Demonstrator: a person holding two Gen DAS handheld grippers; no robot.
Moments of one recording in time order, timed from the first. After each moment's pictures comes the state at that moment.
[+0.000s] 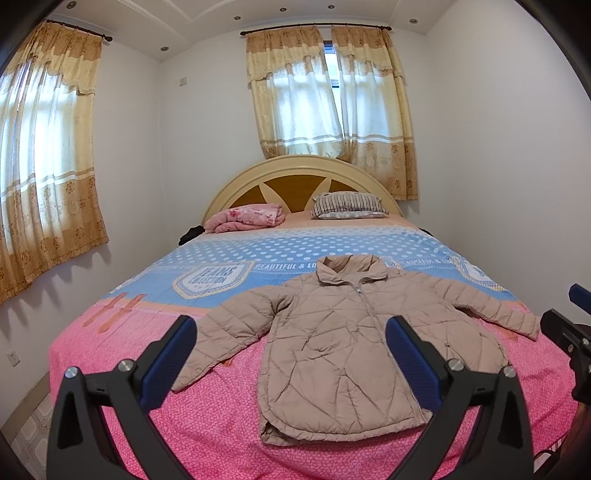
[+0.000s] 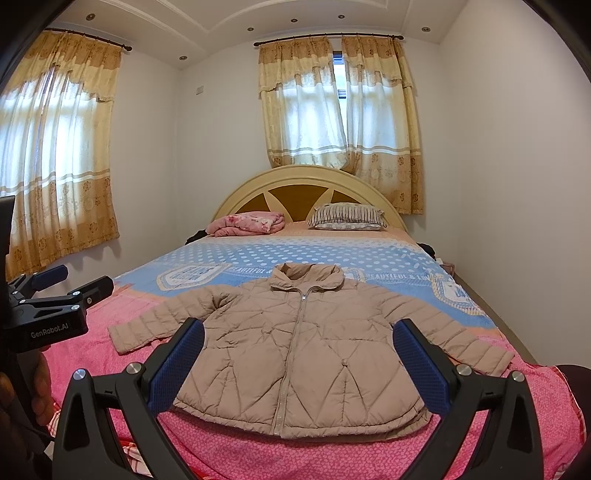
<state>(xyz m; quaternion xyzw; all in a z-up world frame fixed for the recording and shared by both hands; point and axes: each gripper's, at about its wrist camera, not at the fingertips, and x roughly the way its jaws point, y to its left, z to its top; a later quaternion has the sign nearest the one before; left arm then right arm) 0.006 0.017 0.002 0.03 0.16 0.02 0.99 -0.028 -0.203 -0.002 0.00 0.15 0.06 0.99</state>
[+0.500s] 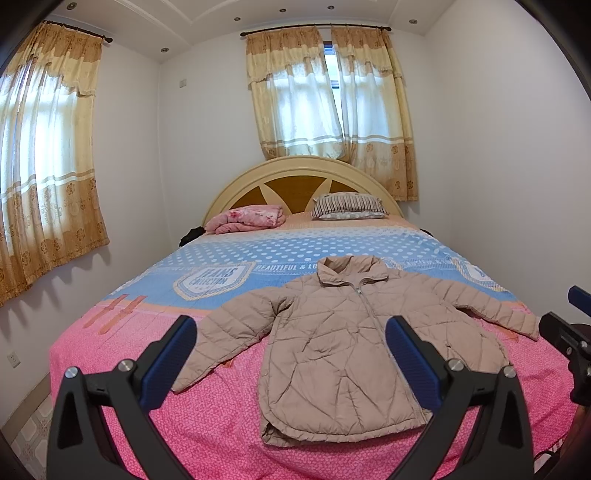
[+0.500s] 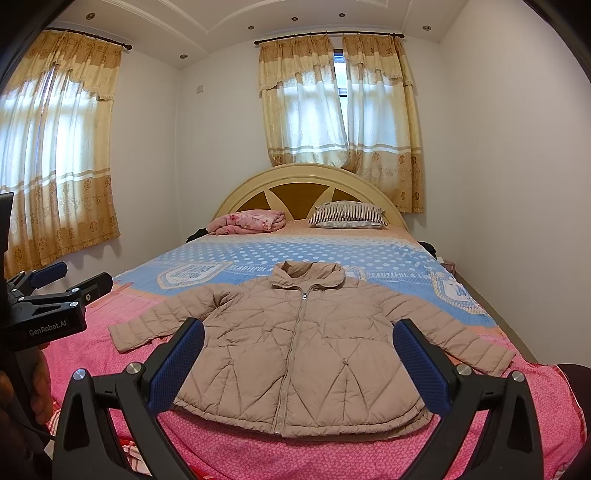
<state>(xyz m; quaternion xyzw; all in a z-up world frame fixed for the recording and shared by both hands) 0.007 0.018 0.002 0.03 0.16 0.02 0.99 -0.028 -0.203 -0.003 0.00 0.15 0.06 0.99</state>
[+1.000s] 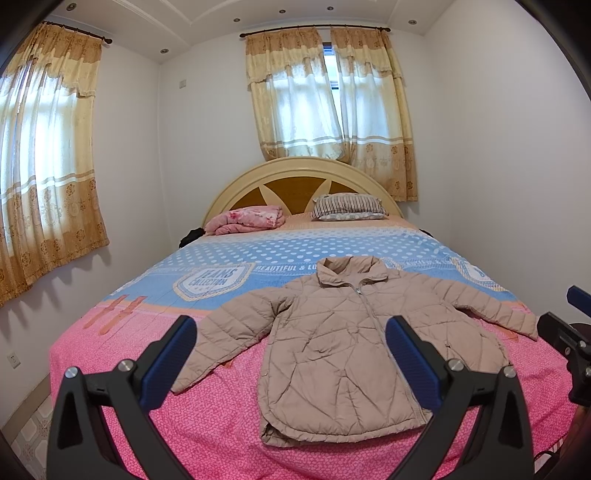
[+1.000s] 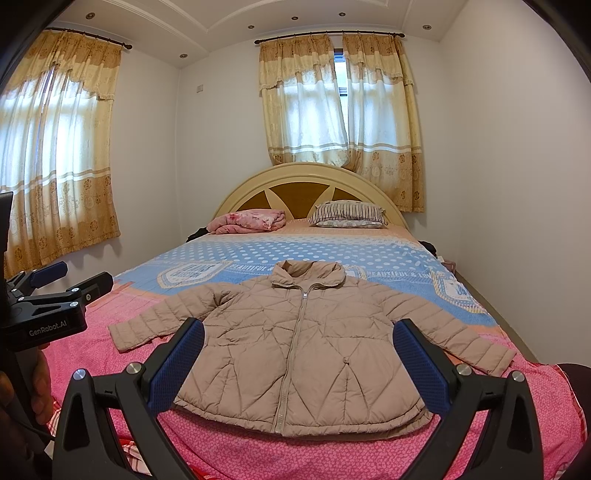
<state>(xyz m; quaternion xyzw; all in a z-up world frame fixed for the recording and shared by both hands) 0.008 0.017 0.003 0.03 0.16 0.02 0.99 -0.028 -0.203 -0.002 0.00 0.15 0.06 0.99</state>
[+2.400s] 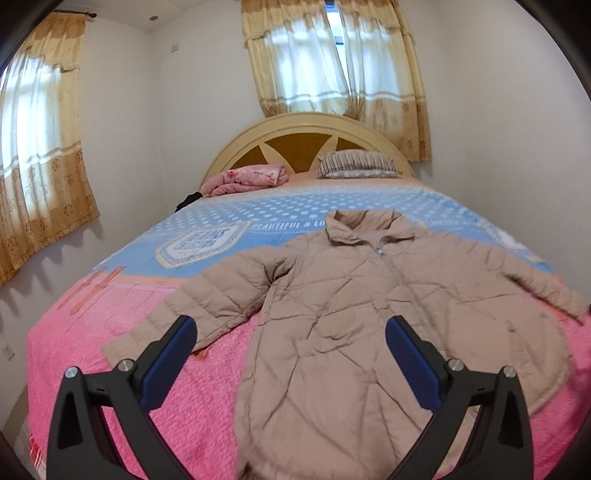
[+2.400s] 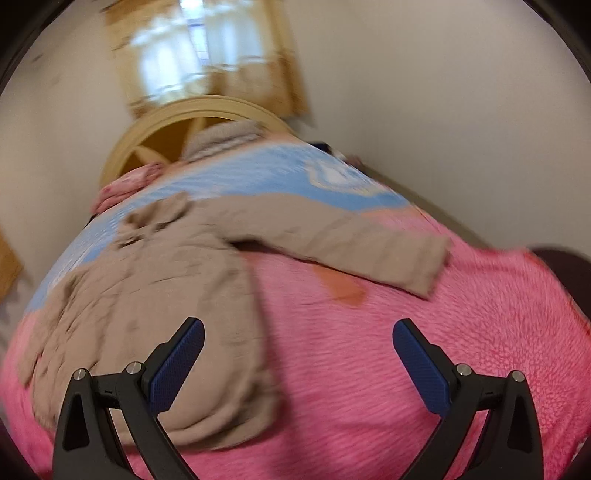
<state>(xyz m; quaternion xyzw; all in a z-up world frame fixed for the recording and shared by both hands) 0.137 0.013 -0.094 0.05 0.23 0.04 0.97 0.092 -0.446 -0.140 0.16 0.32 -0.15 0.92</state>
